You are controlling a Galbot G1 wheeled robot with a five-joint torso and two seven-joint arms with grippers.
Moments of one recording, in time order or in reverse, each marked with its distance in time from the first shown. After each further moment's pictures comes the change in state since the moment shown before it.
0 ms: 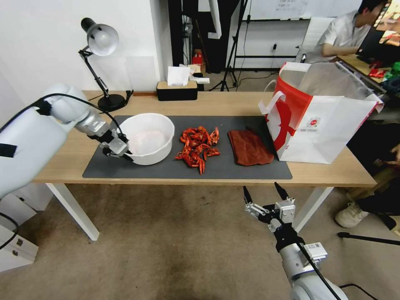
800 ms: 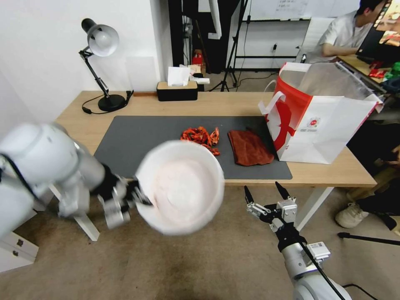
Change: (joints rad) left arm 0.630 0.151 -0.261 -0.858 0.026 -0.156 -0.066; right arm -0.008 -0.015 0.016 0.008 0.028 0.000 -0.004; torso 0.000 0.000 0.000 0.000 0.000
